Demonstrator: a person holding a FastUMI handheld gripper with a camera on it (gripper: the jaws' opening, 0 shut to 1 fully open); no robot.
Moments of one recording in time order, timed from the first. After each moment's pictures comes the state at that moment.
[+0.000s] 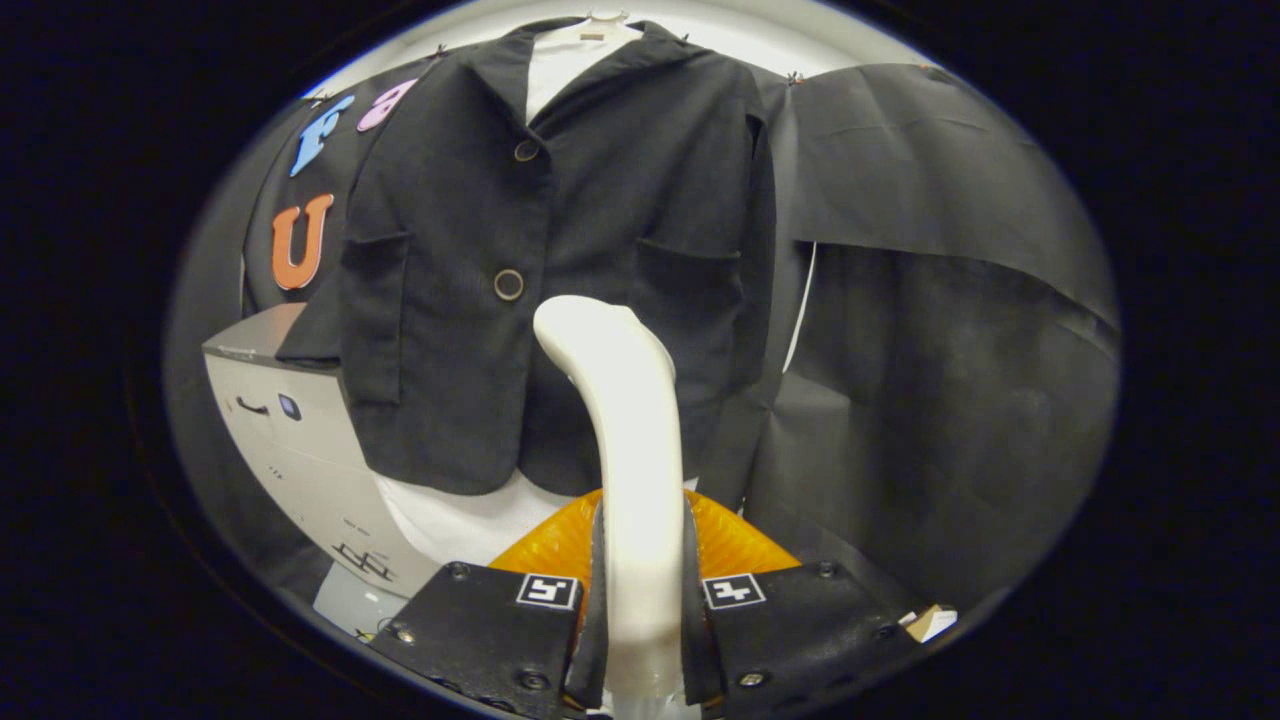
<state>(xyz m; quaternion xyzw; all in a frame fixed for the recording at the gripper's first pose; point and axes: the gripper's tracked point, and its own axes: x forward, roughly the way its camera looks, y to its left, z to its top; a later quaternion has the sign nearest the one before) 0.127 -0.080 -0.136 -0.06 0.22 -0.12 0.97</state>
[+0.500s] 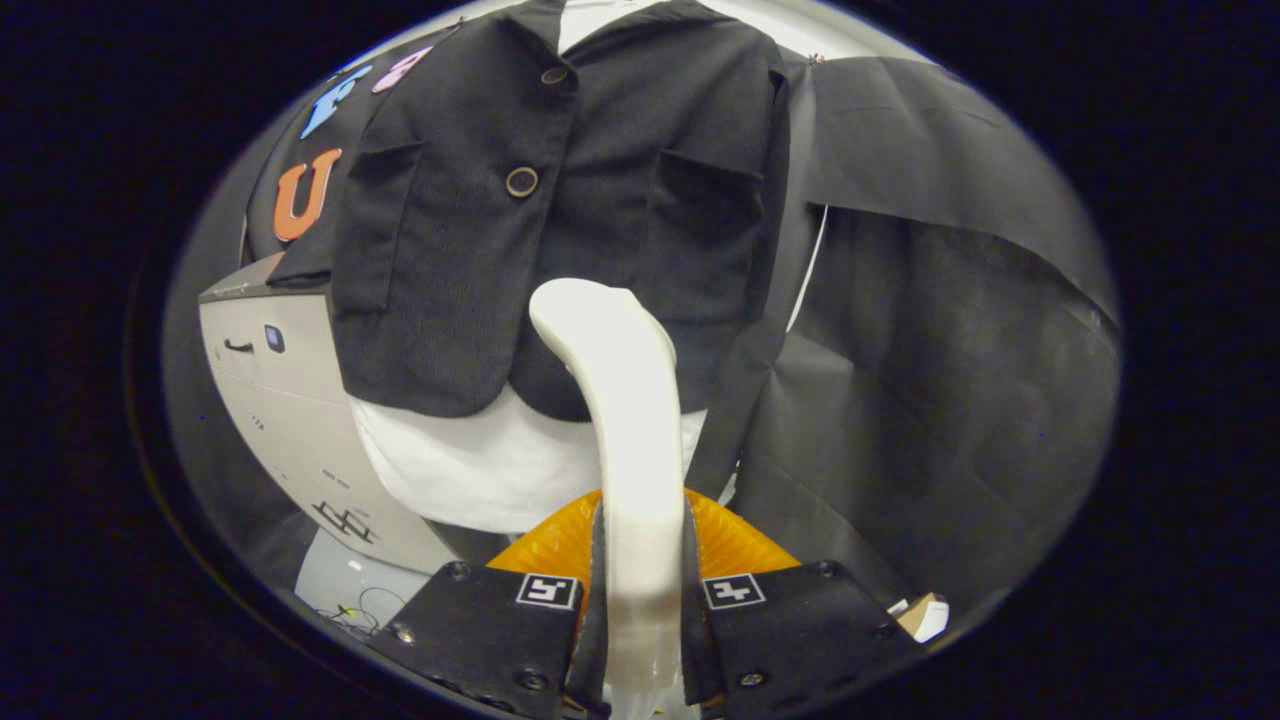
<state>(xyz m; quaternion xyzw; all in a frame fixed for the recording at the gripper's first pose) 0.092 -0.094 -0.184 -0.08 0.29 -0.13 0.94</state>
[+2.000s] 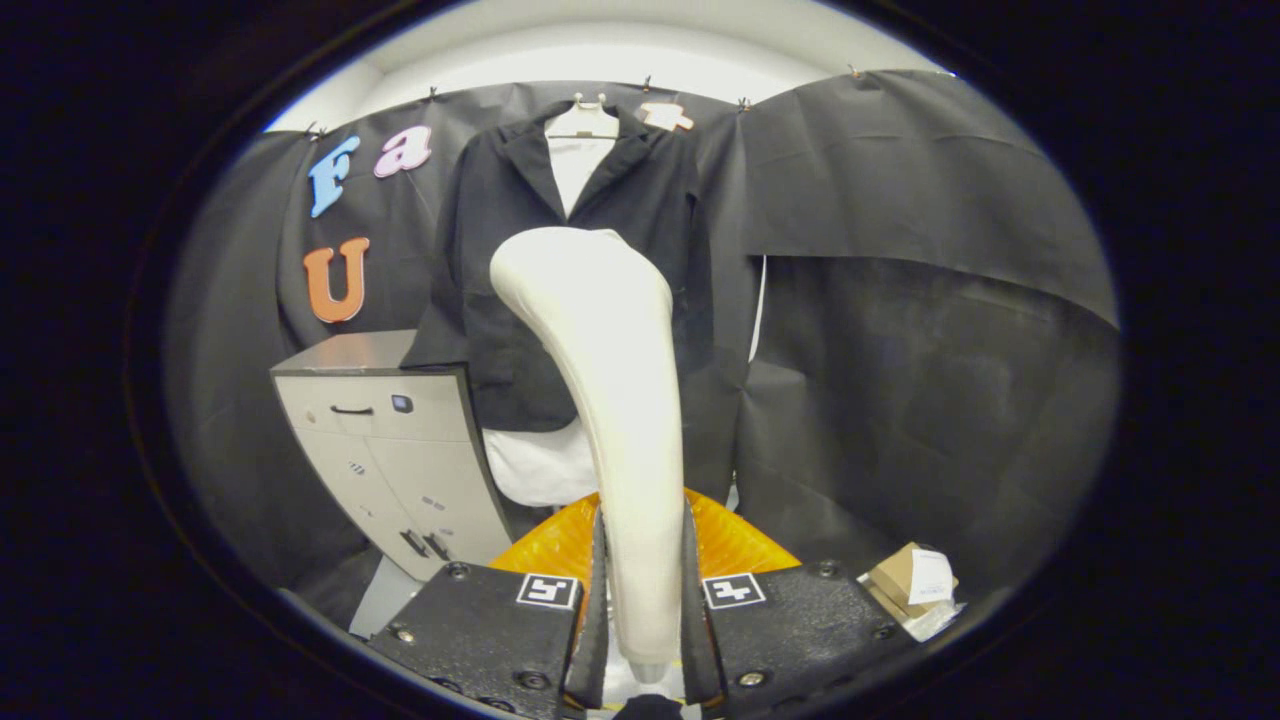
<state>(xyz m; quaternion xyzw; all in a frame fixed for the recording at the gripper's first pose) -0.136 -0.011 -0.041 -0.02 0.19 -0.13 0.97</state>
